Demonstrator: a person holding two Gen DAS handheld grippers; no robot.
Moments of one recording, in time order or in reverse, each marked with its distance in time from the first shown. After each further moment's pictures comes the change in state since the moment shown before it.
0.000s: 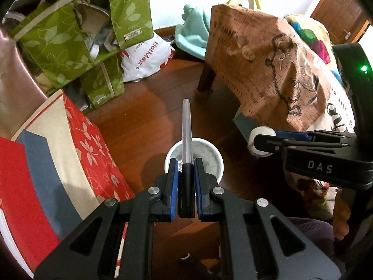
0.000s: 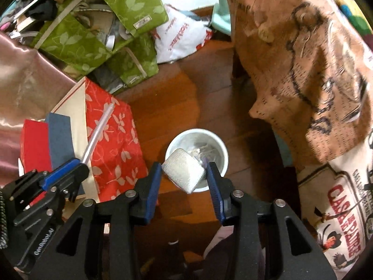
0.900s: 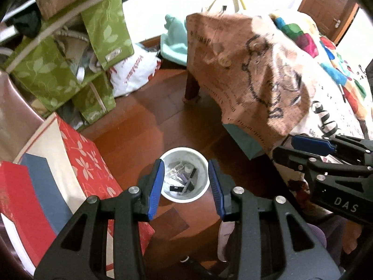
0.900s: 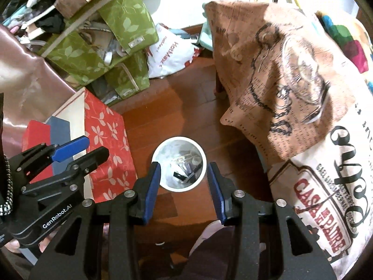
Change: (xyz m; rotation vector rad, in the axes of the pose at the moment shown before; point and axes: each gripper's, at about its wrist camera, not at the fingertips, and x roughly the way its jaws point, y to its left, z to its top) left arm -0.031 -0.054 0.019 0.090 -0.043 0.001; right arm -0.076 -0.022 -0.028 -0.035 -0.135 -0.064
